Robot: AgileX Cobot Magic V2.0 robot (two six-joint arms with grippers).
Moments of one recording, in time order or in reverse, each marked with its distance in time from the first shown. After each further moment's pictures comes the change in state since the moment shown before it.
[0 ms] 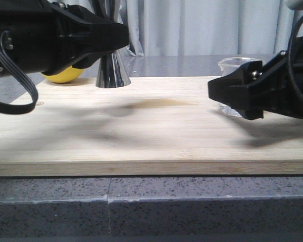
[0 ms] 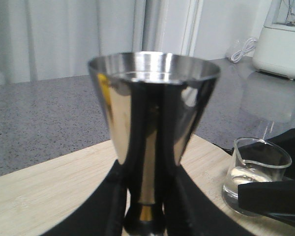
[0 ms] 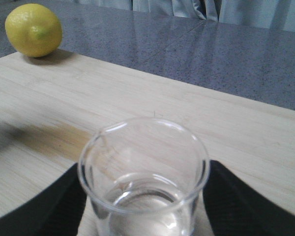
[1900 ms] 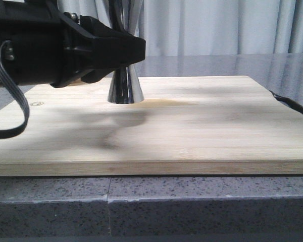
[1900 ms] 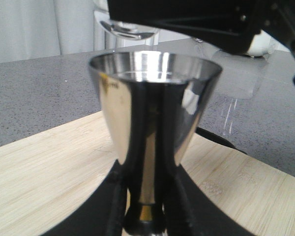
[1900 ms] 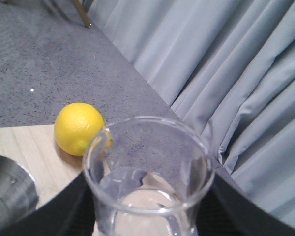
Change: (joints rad) left arm 0.000 0.000 0.000 0.176 0.036 -0.105; right arm 0.108 -0.064 -0.592 -0.562 0.529 0.000
